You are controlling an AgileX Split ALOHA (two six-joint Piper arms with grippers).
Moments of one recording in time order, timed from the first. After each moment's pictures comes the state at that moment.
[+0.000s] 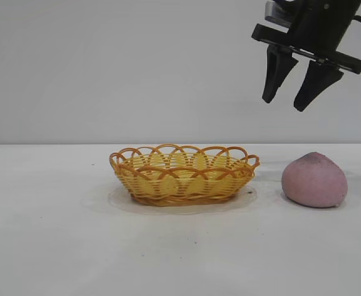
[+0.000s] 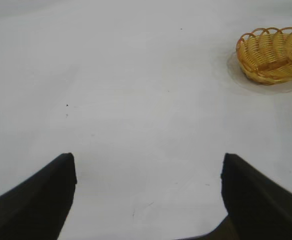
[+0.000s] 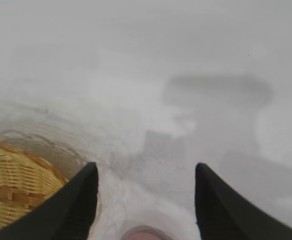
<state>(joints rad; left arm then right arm) -0.07 -0.02 -0.49 -0.06 1.12 0.02 0.20 2.00 -1.53 0.41 0.85 -0.27</state>
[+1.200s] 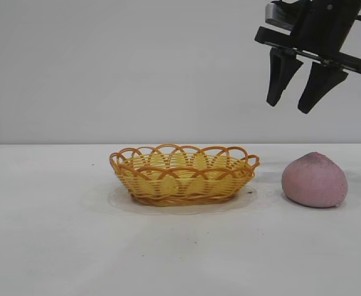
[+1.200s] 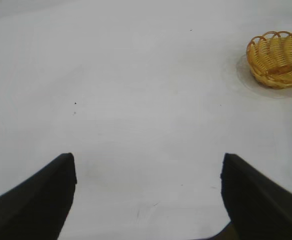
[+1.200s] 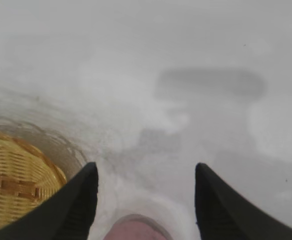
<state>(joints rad) -0.03 -0.02 -0.49 -0.06 1.12 0.02 0.20 2.00 -1.53 0.37 0.90 -0.28</state>
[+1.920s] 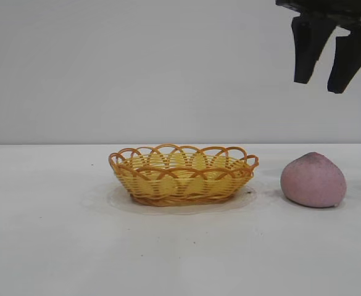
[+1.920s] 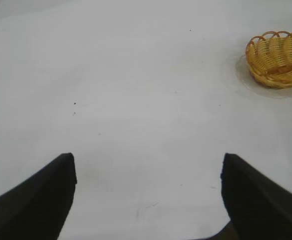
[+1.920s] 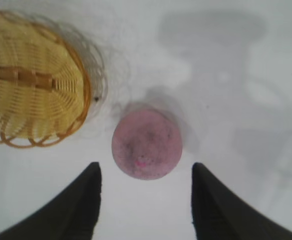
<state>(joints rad) -0.03 -0.02 -0.49 -0.06 1.12 0.02 0.23 1.90 -1.53 0.27 1.22 -0.25</state>
